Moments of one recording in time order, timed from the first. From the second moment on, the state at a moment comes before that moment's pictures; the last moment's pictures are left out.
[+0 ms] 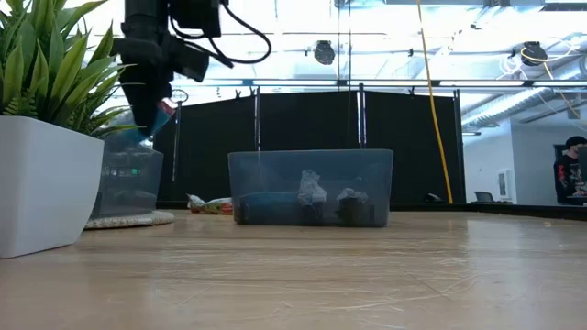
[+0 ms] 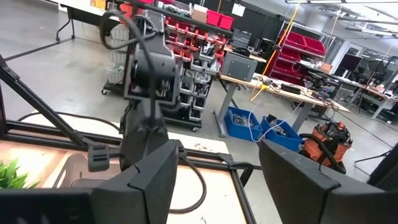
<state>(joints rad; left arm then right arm) 0.15 1.44 1.16 -1.24 -0.04 -0.16 -0.20 1.29 1.33 -0.10 -0.05 -0.28</state>
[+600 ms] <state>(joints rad) 0.08 1.44 0.90 -1.00 0.00 -0.22 -0.20 1.29 1.33 -0.10 -0.05 -0.28</state>
